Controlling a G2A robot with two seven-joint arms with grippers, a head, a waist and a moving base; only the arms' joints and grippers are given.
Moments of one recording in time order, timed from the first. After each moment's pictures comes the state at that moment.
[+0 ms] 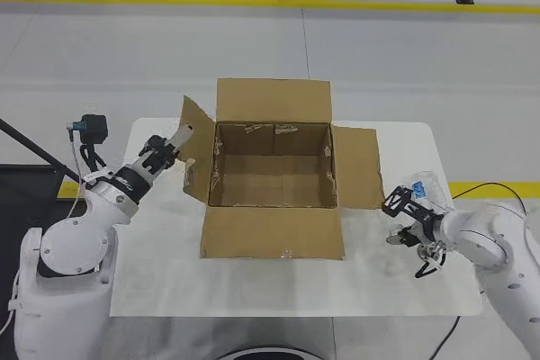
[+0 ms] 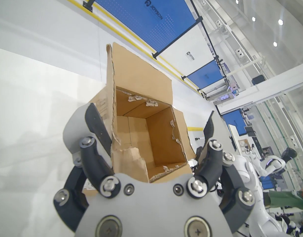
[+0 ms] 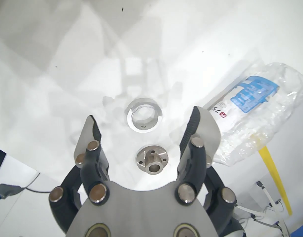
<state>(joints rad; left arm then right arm) 1.29 -1.25 -1.67 -2.08 0.37 0.14 -0.67 -1.05 -0.77 1.25 -1.67 -0.90 -0.51 1.08</state>
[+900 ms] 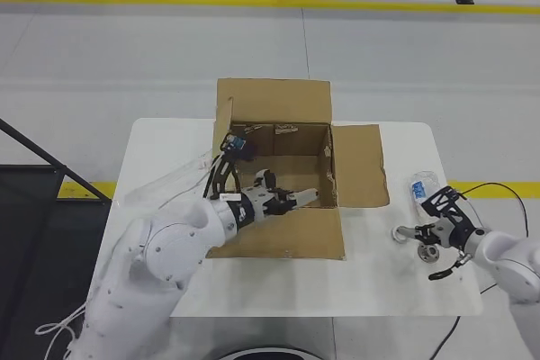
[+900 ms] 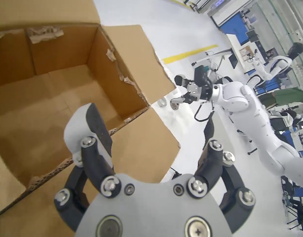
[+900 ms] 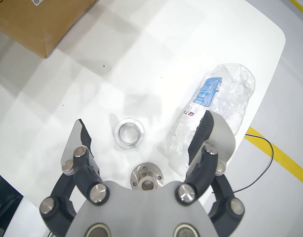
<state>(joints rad) 1.06 -1.26 -1.15 -2.02 0.57 0.23 -0.87 -1.30 -0.75 1.50 -1.61 -0.88 -0.57 0.60</state>
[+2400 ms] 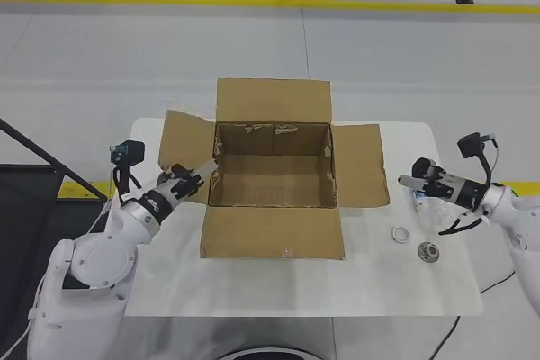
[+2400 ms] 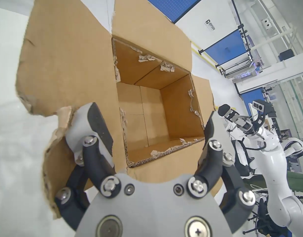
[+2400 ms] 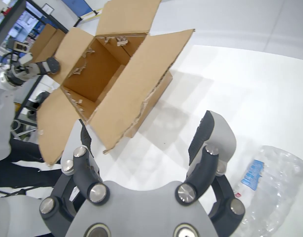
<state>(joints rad) 1.38 -1.21 -1.59 -2.07 0.45 0.19 -0.65 -0.89 -0.79 1.35 -1.31 0.01 -0.64 0.94</state>
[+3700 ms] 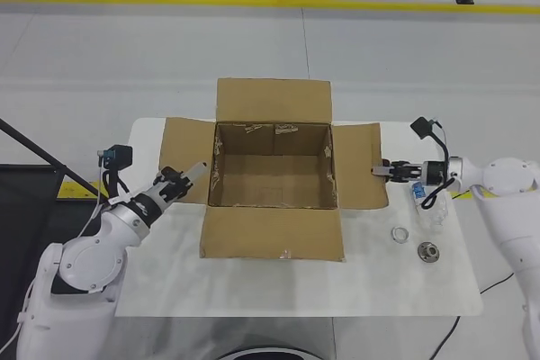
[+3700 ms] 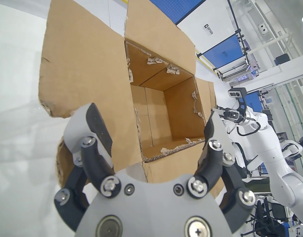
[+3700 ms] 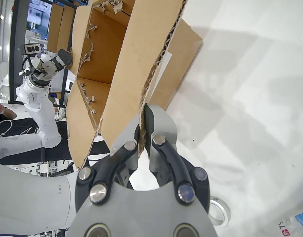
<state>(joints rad) 1.41 -1.19 -1.63 -2.04 0.40 0.13 -0.64 -0.46 -0.95 0.95 -0.83 0.23 -0.59 1.23</state>
